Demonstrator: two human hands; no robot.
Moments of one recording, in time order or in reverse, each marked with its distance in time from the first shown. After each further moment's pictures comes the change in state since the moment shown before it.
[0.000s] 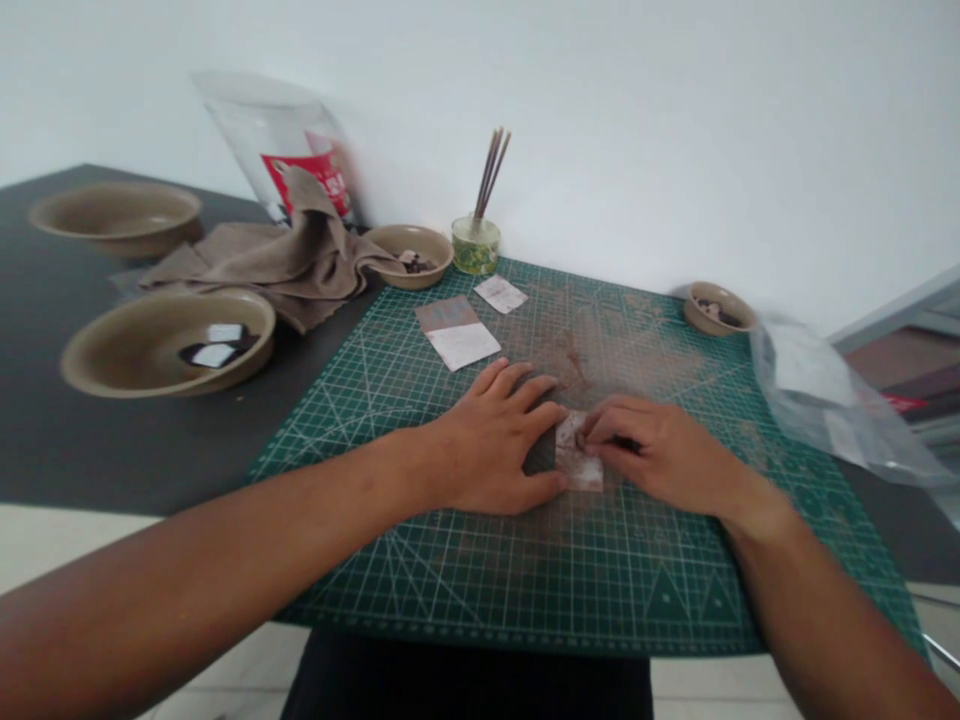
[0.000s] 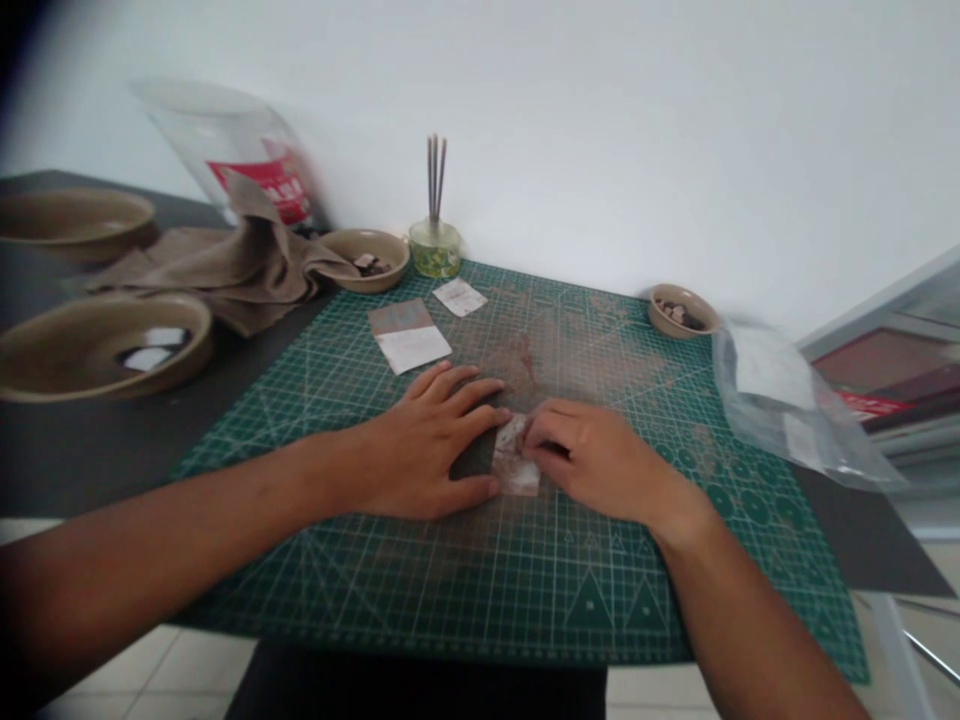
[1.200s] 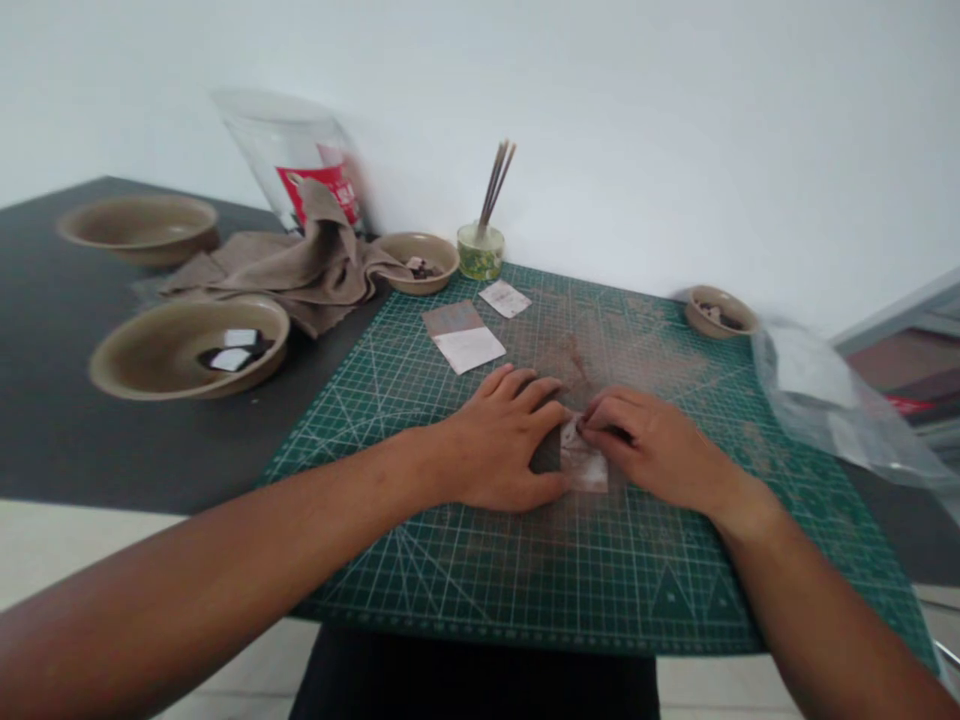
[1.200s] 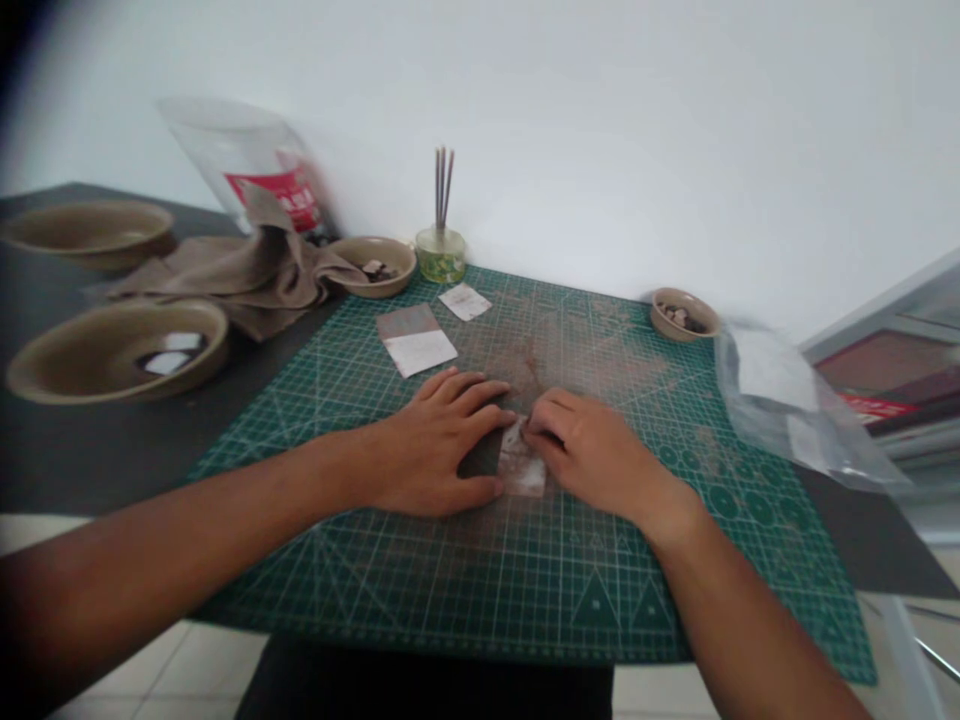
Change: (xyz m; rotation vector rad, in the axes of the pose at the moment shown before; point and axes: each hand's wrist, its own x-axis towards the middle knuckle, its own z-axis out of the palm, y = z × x) left_hand 0.002 0.000 -0.003 0.002 -0.061 -0.014; right_hand 0.006 -0.003 0.003 -0.088 0.043 0.053
